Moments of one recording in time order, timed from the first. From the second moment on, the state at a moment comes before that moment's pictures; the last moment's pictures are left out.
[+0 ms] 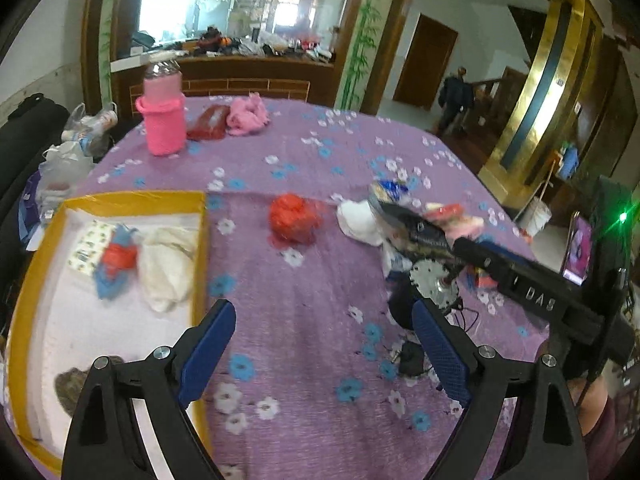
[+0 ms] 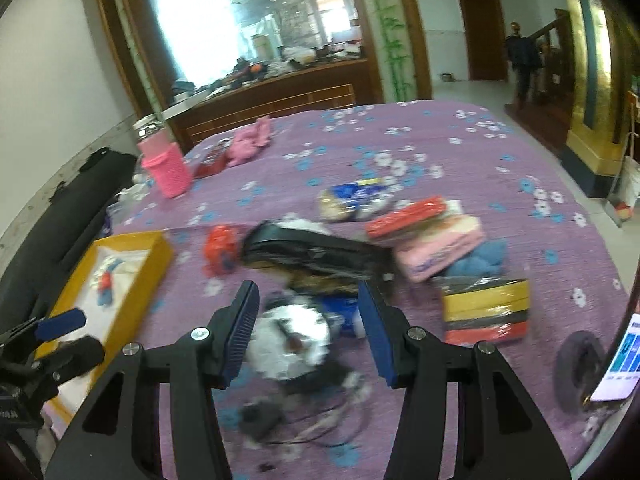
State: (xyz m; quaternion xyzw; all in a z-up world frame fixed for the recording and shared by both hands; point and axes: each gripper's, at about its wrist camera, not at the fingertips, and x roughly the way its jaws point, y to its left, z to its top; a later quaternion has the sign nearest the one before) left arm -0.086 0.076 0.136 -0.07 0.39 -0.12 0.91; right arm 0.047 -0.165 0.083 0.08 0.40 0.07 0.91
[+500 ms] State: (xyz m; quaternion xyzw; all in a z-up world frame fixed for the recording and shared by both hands) left arm -0.033 0.038 0.112 -0.05 0.42 -0.11 0.90; right arm 0.060 -0.202 0.068 0.07 0.37 0.02 0.92
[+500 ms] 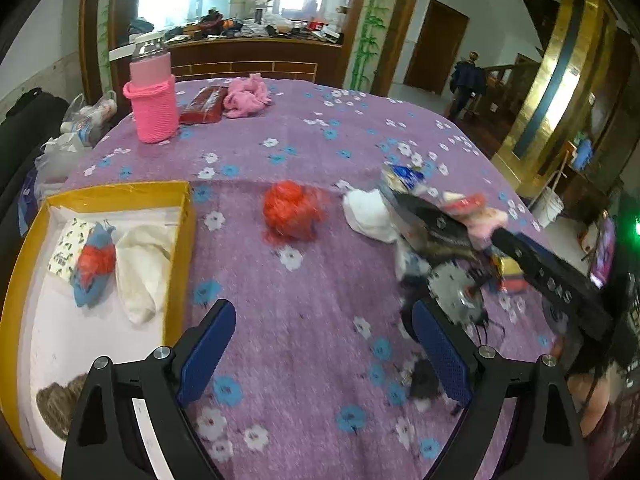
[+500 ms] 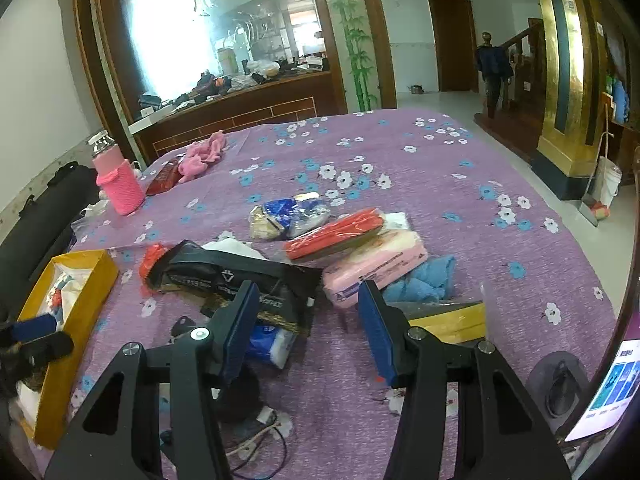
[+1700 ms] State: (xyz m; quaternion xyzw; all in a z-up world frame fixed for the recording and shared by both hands) left arm 0.149 0.003 0.026 -0.01 0.50 -0.04 0.87; right arm 0.067 -0.242 0.048 0.16 0.39 -0.02 0.91
